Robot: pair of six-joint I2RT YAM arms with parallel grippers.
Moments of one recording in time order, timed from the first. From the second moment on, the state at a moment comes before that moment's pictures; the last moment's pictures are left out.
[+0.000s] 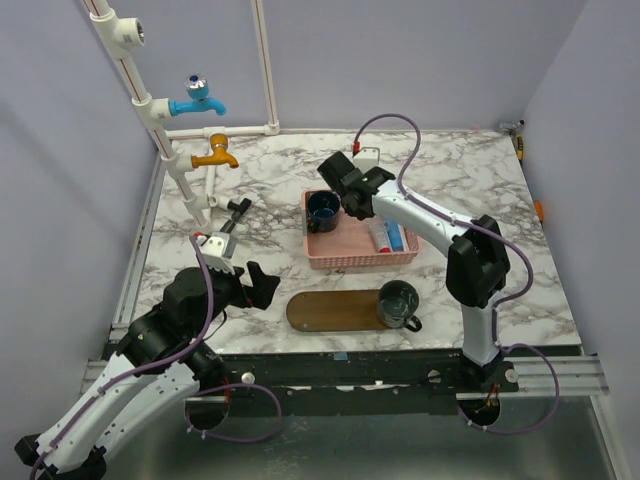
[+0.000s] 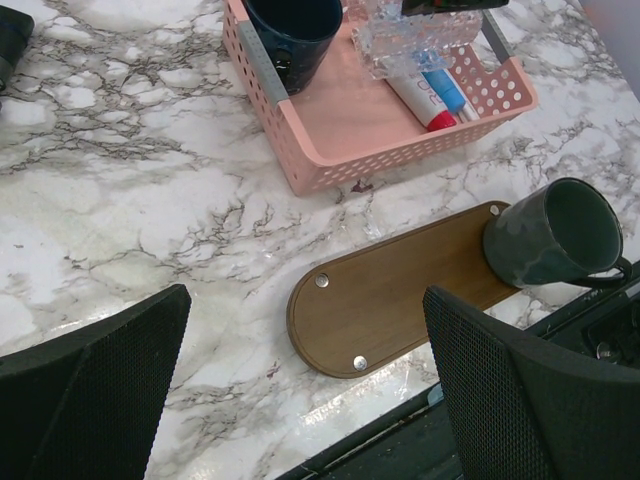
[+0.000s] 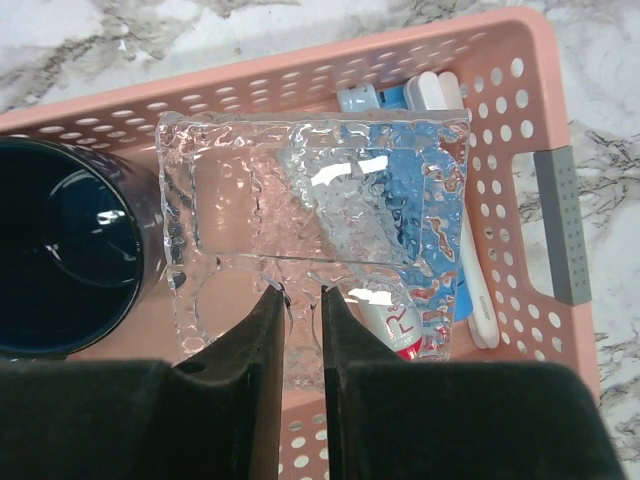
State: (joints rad) left arm -0.73 0.38 0.64 -0.61 -0.18 -0.42; right arm 0.72 2.01 1.75 -0.86 0.65 0.70
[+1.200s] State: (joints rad) left arm -0.73 0.40 0.64 -0.61 -0.19 -0.42; right arm 0.94 1.53 1.47 -0.81 0.40 0.74
